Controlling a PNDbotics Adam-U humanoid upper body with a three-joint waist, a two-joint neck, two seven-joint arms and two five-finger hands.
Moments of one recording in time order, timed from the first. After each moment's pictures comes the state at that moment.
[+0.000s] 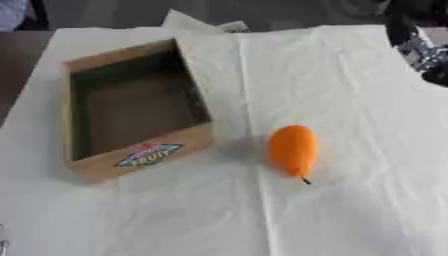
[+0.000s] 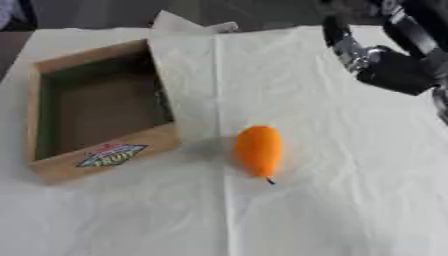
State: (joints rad) left arm -0.23 0.15 -0.01 -1.98 0.02 -0.34 0.34; right arm -0.39 -0.97 0.06 -1.98 0.39 -0.11 0.06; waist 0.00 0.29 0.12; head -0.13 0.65
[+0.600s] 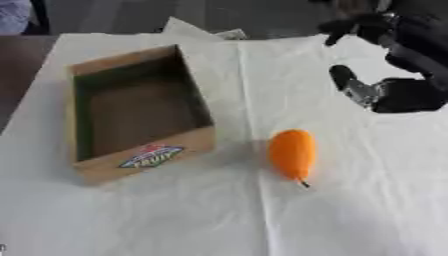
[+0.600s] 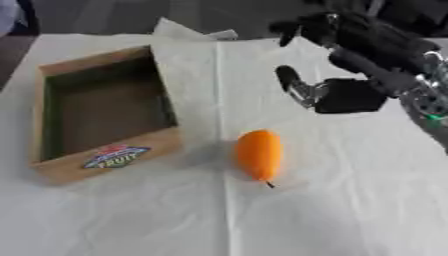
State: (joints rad) left arm -0.23 0.15 -0.02 -1.98 0.04 -0.33 0.33; right arm -0.49 -0.99 0.24 -1.94 0.45 -0.08 0.34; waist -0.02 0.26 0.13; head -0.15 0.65
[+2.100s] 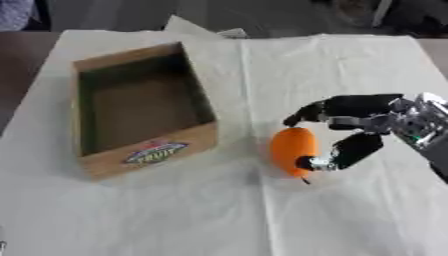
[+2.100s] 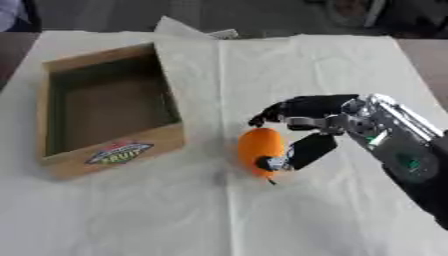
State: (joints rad) left arm -0.22 0.16 -0.02 -1.98 0.04 -0.33 0.32; right arm -0.51 -0.82 0.36 -1.73 0.57 -0.12 0.70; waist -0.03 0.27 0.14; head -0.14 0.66
